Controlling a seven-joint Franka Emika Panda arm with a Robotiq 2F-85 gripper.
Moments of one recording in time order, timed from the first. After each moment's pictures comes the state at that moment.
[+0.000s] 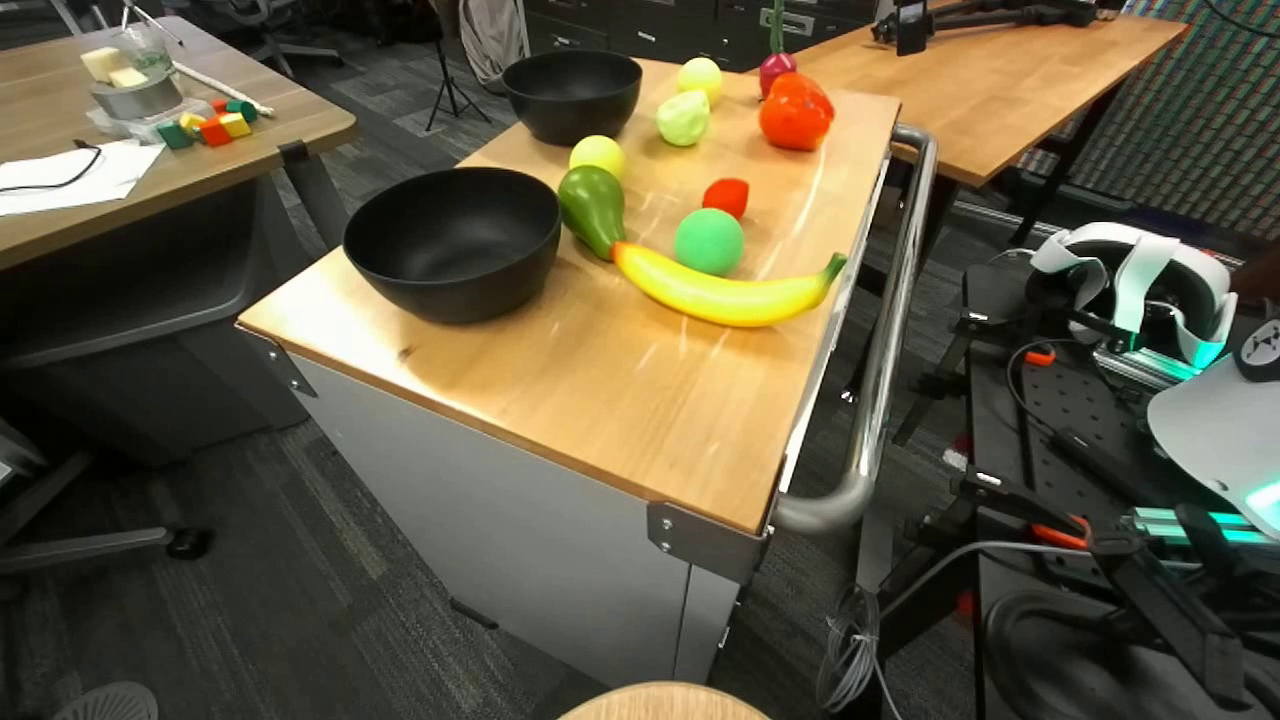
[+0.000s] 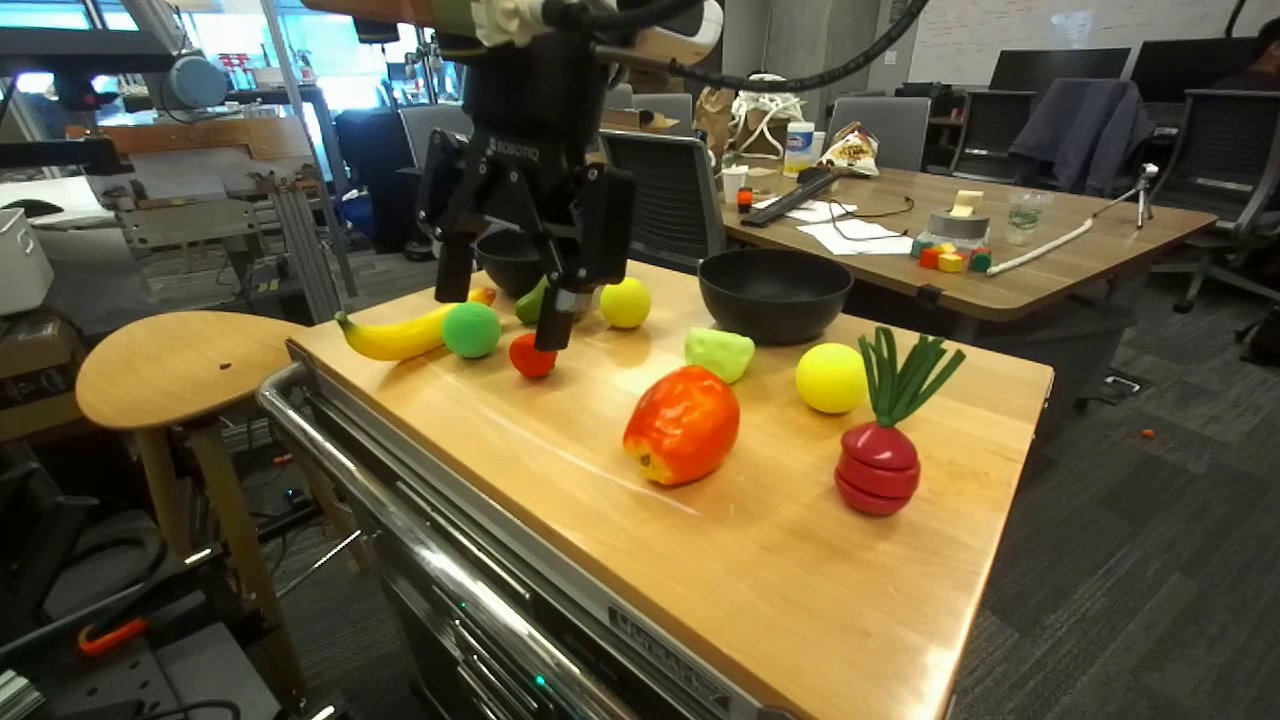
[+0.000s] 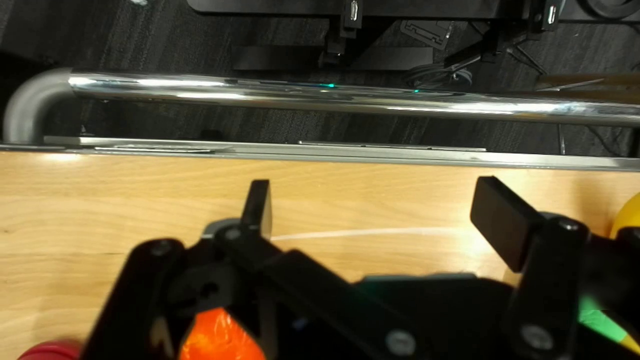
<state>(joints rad) -0.10 -0.17 -0.21 -2.28 -0.09 1.79 -0.31</state>
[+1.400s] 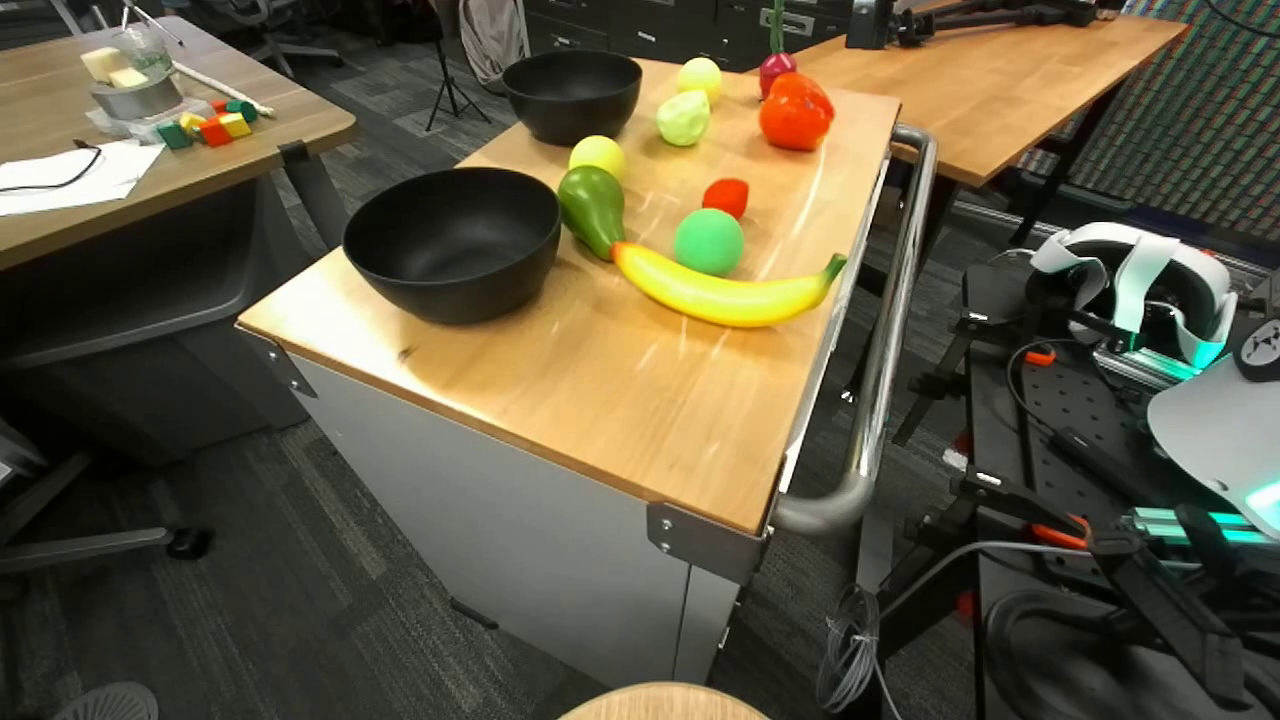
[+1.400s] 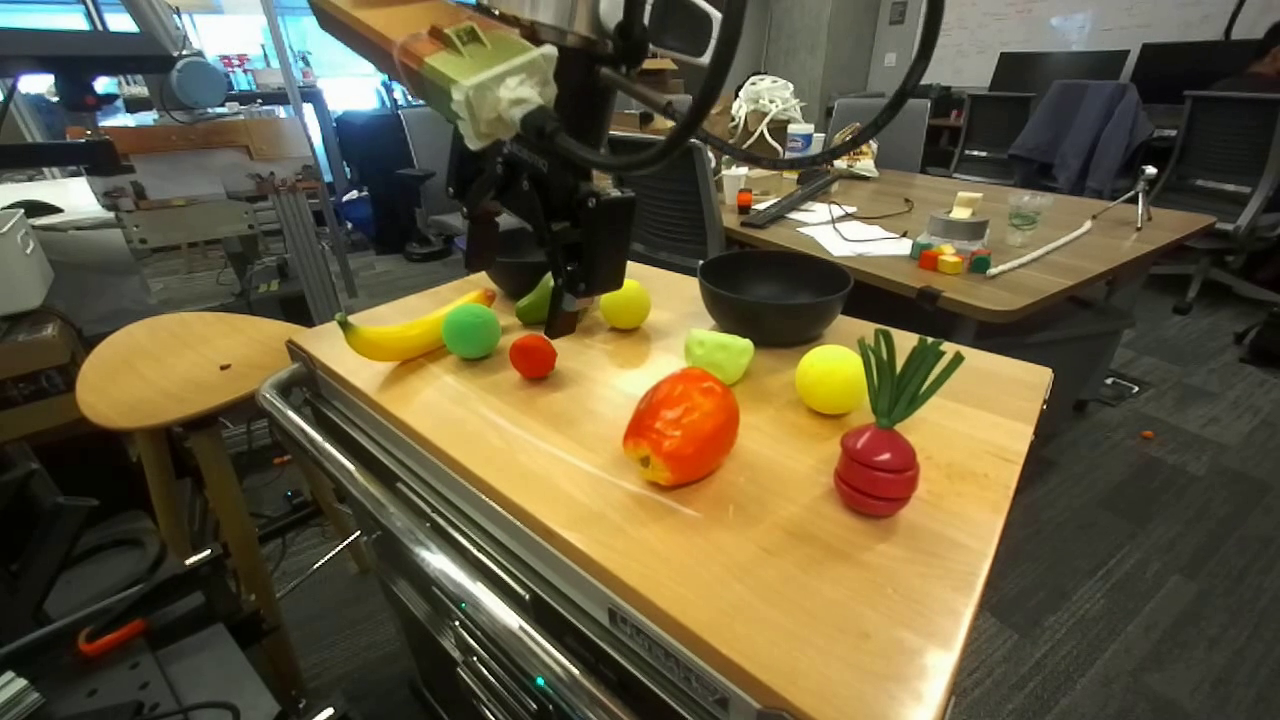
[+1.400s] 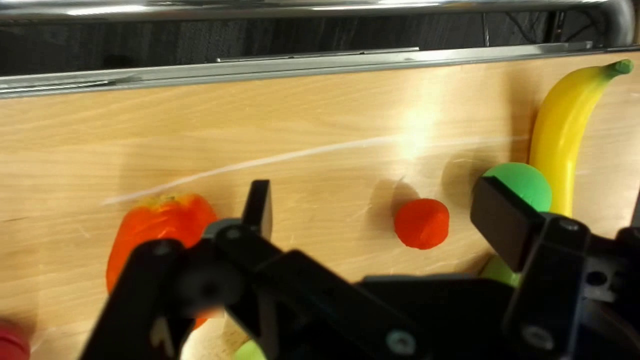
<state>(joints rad) -0.12 -0.21 -0.24 -2.34 0.16 1.96 -0.37</state>
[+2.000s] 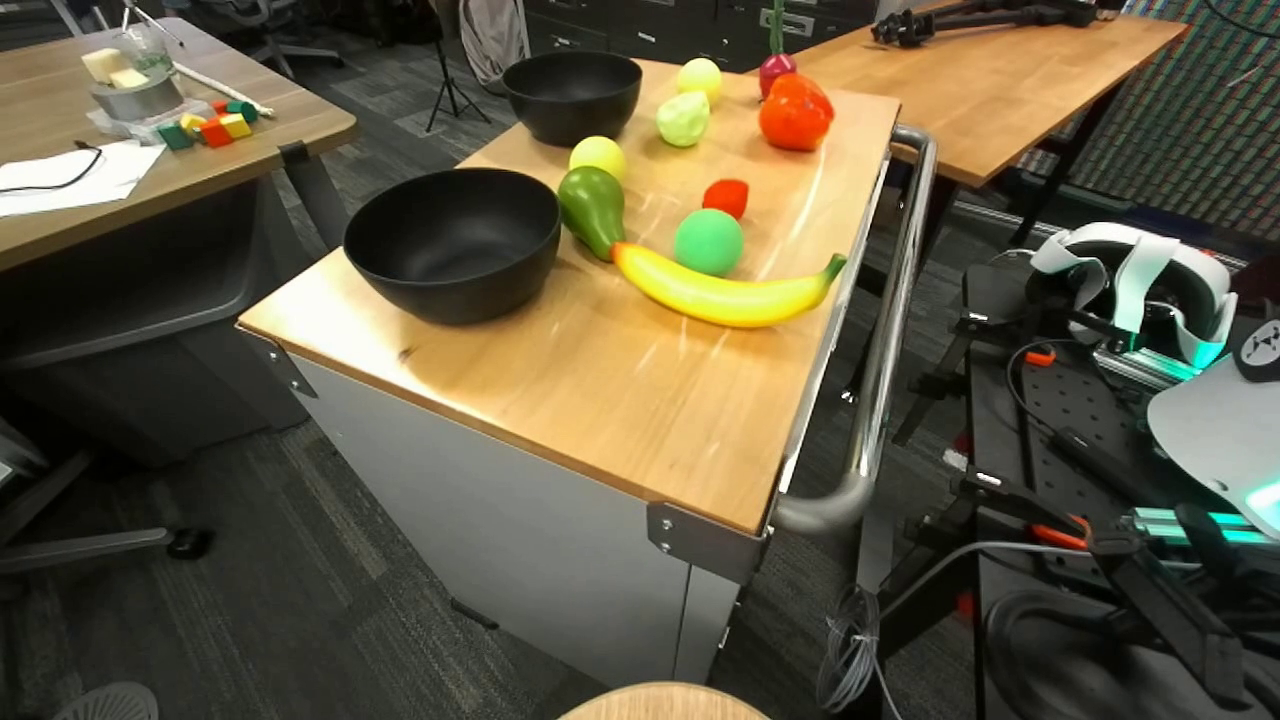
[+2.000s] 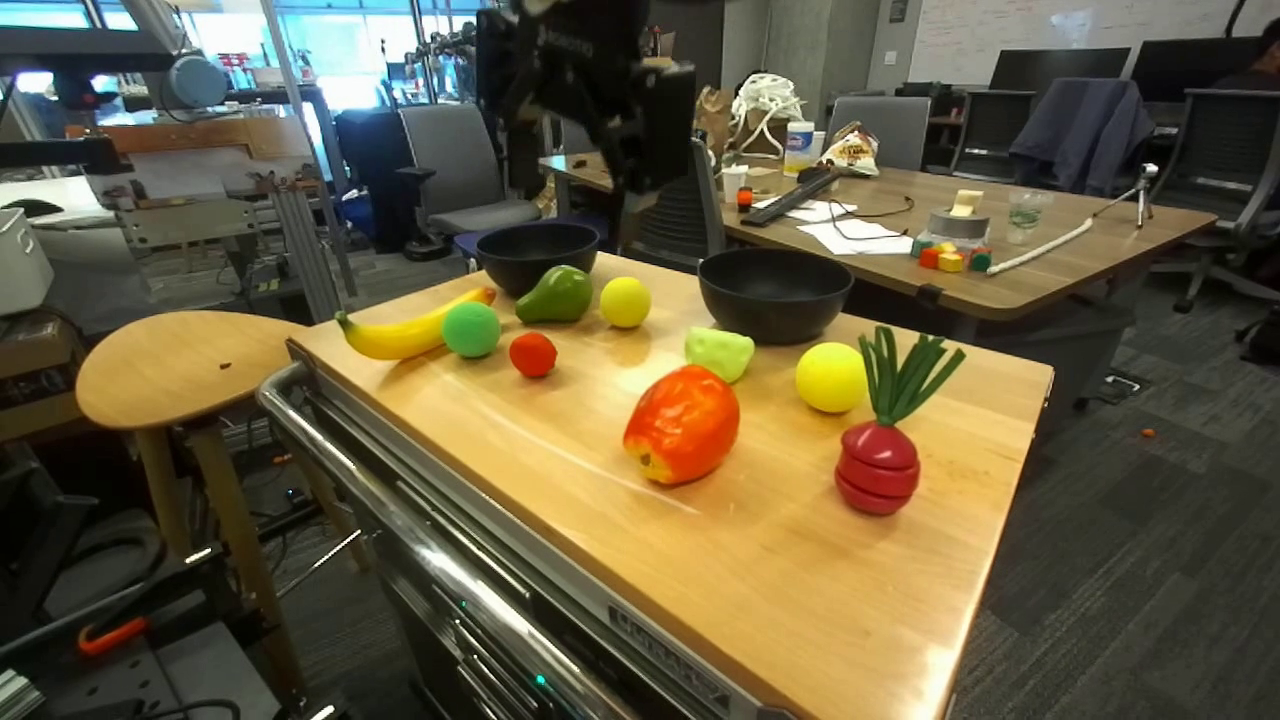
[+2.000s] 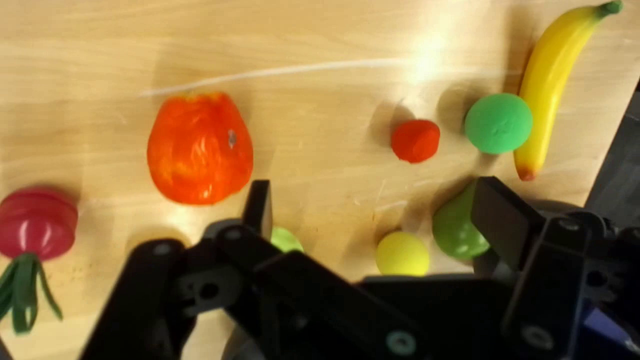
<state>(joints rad) -0.13 -0.27 -0.26 -2.28 0.18 1.99 -0.46</state>
